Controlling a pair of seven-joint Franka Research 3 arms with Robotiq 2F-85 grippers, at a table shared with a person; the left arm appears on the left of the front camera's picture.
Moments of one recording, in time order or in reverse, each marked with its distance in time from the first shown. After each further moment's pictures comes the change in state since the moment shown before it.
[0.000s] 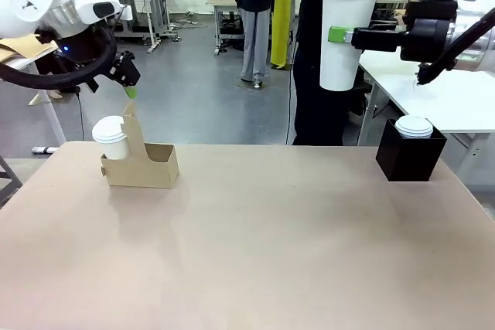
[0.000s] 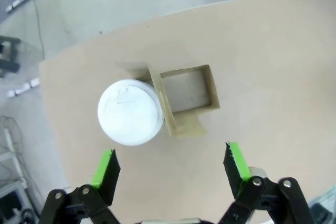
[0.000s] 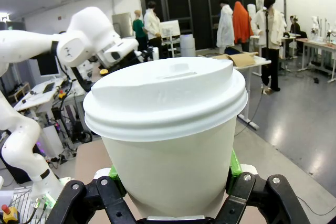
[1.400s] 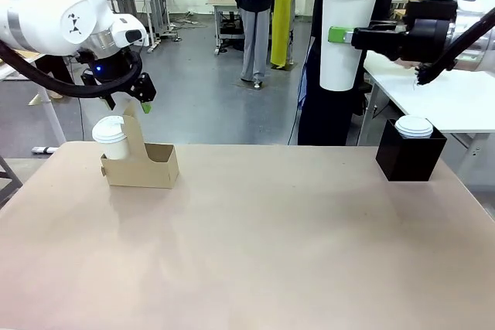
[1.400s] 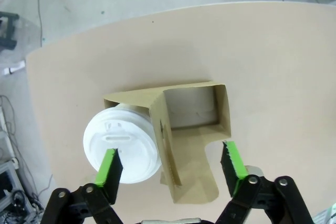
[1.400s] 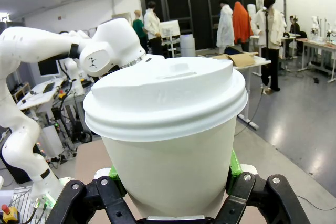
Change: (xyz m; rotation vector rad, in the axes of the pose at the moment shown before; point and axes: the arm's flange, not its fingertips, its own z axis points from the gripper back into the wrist) left arm 0.028 -0.004 -0.064 0.038 0.085 0.079; right arm 0.000 0.000 0.000 0.000 0.000 0.000
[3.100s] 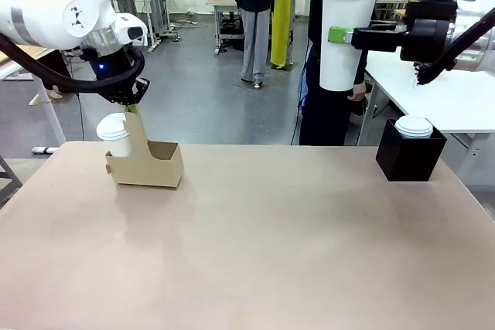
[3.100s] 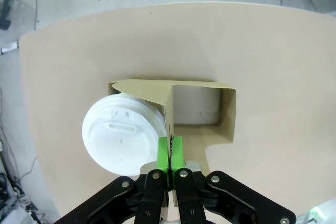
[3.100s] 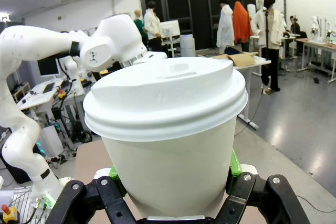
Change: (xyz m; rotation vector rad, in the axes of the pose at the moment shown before) left arm 0.003 -0.006 0.012 -0.032 0.034 0.109; right arm 0.000 0.000 0.000 0.000 0.000 0.000
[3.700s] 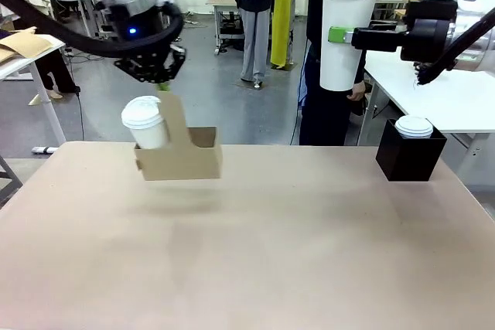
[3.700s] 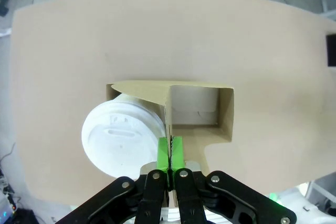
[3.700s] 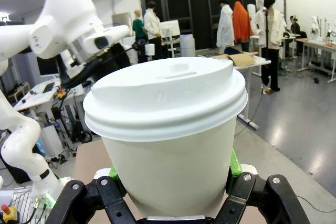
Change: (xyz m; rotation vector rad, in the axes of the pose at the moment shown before) left arm -0.072 -0.130 0.107 -0.020 -0.040 0.094; right arm 0.000 0.000 0.000 -0.001 0.000 0.001
